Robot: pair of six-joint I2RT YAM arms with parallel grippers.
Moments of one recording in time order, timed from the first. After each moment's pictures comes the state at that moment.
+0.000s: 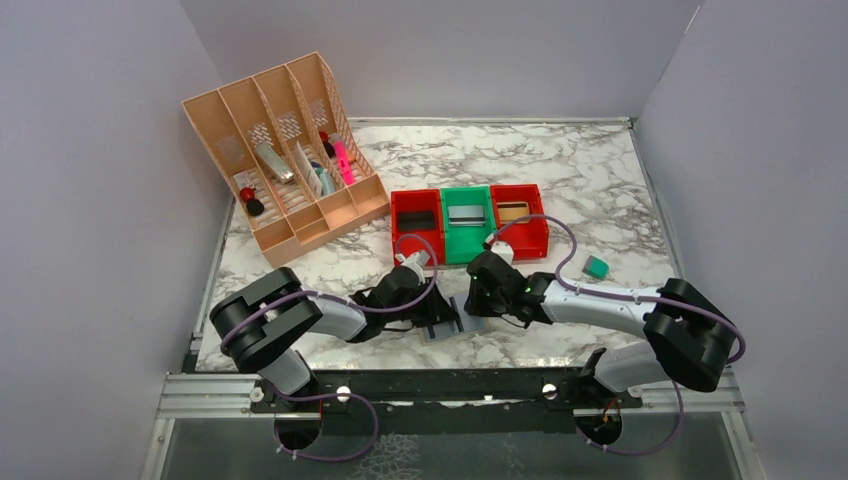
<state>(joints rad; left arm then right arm) -0.92 1.57 0.41 0.58 0.19 -1.05 0.93 1.39 0.64 -0.24 0.21 0.86</state>
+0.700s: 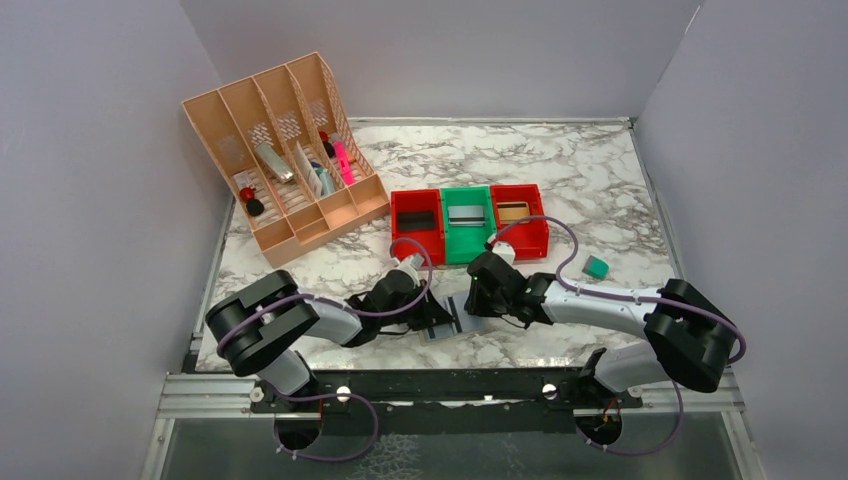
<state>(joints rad) -0.92 1.56 0.35 0.65 0.19 -1.09 0.93 1.38 0.64 -0.23 0.21 0.89</state>
